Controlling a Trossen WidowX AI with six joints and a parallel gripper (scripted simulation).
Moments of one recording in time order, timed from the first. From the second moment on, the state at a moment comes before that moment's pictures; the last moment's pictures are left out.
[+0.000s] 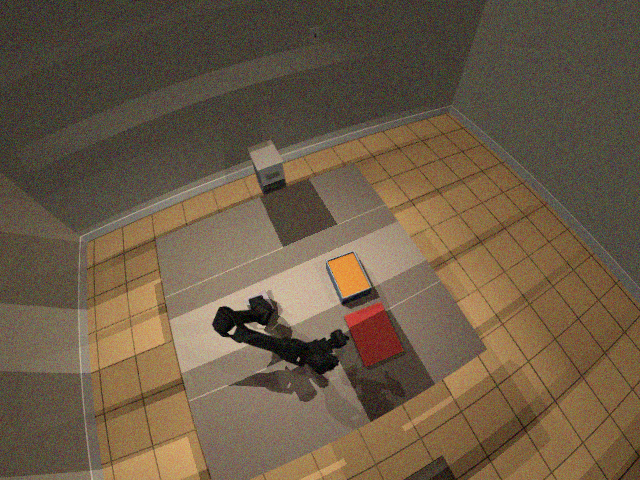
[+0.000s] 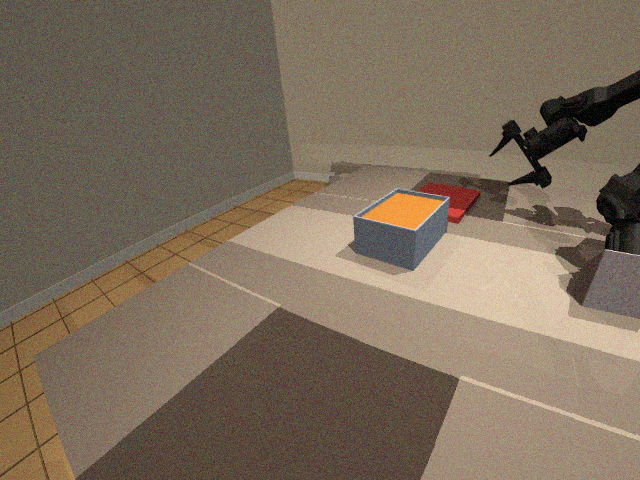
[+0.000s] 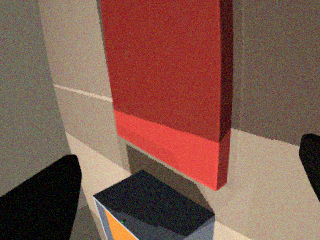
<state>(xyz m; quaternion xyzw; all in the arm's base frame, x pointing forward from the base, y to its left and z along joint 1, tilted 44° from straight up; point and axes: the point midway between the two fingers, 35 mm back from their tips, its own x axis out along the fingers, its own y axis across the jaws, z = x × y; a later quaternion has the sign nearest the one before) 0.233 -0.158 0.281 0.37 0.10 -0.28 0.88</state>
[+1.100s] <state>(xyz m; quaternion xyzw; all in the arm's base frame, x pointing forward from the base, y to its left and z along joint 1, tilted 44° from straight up) 0.226 -0.147 0.292 0.37 0.09 -0.28 0.88</state>
